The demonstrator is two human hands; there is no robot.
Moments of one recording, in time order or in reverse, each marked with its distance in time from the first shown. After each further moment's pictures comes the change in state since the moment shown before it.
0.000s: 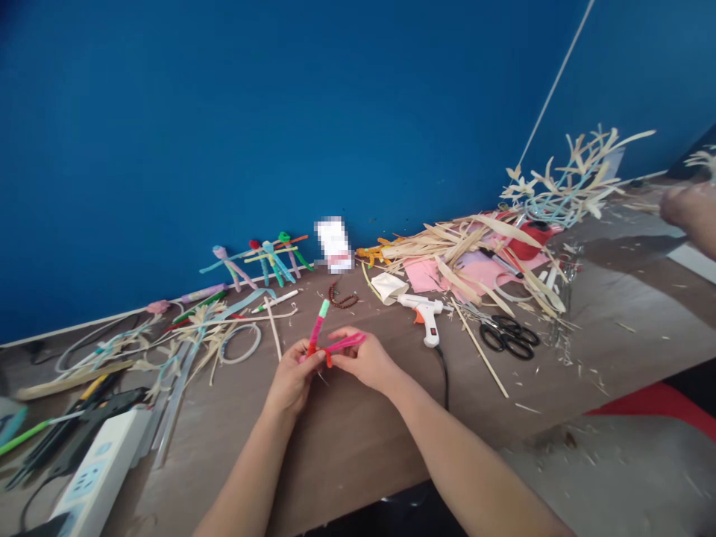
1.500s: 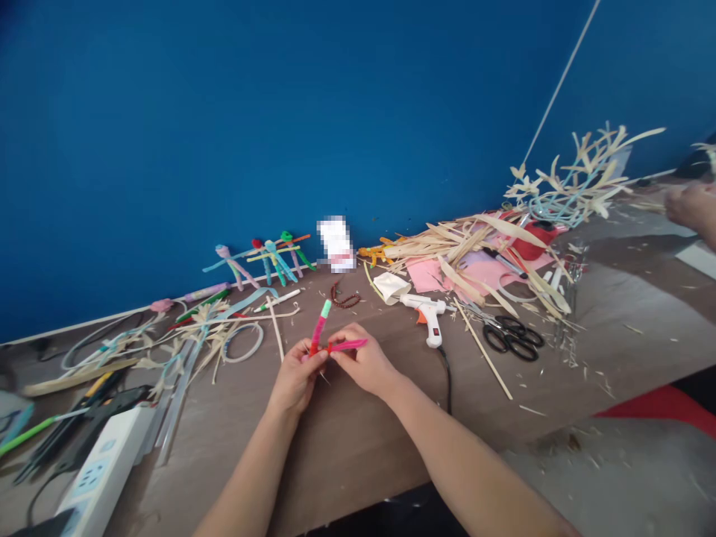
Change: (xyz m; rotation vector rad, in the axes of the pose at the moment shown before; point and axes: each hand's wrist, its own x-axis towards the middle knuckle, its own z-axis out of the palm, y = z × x) left_hand 0.000 -0.001 0.002 -0.106 -0.015 0.012; right_hand 0.000 0.003 0.002 -0.234 0.076 -0.338
